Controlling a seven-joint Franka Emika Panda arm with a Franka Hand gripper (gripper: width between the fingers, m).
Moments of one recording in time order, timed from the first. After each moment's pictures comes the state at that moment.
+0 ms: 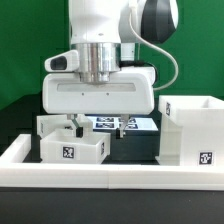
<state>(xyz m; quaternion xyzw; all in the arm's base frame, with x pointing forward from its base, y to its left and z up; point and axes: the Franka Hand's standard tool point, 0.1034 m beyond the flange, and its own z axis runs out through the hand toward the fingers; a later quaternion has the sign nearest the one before) 0.537 -0.071 0.031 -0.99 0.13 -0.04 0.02</state>
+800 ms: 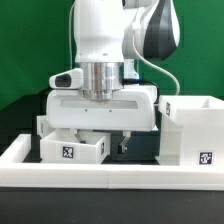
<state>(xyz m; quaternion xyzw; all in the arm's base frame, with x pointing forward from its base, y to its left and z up) 0.534 -0.064 0.005 -0.99 0.12 -0.04 0.02</state>
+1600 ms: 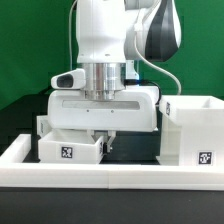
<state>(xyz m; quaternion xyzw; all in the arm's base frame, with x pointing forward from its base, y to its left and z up) 0.535 -0.064 0.005 -0.99 0.11 -0.04 0.02</state>
